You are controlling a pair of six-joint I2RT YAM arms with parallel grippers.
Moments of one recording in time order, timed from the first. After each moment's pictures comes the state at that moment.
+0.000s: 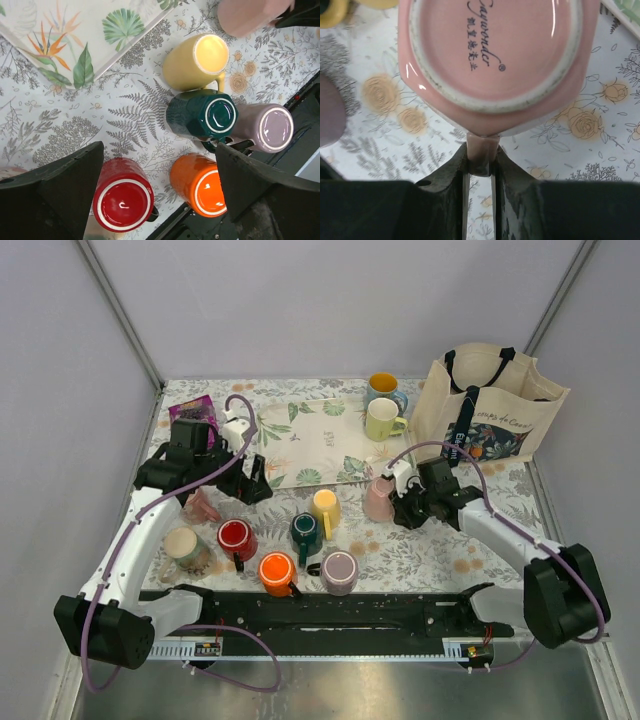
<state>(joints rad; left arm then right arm) -0.20 1.11 1.10 -0.83 0.53 0.14 0.38 1.28 0.68 -0.35 -0.32 -0.30</state>
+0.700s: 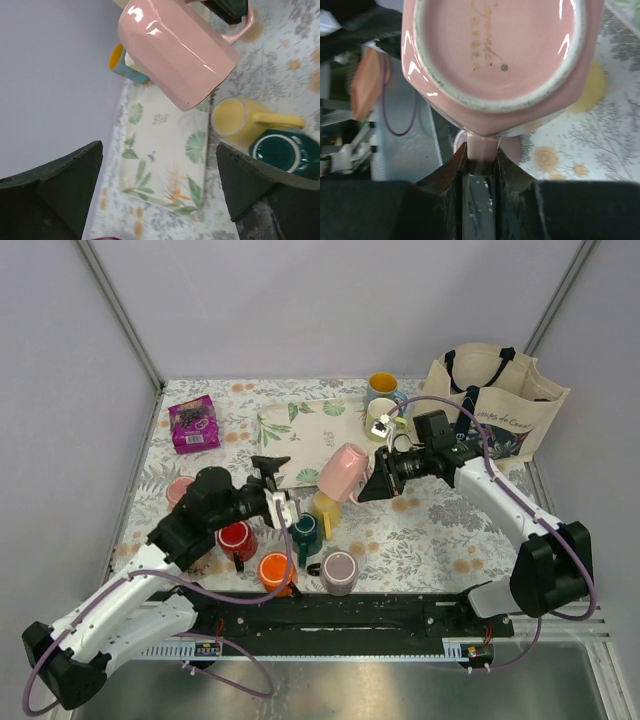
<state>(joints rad) -0.65 0.81 0.82 -0.30 0.35 0.84 0.36 1.39 1.11 -0.57 -0.99 -0.05</state>
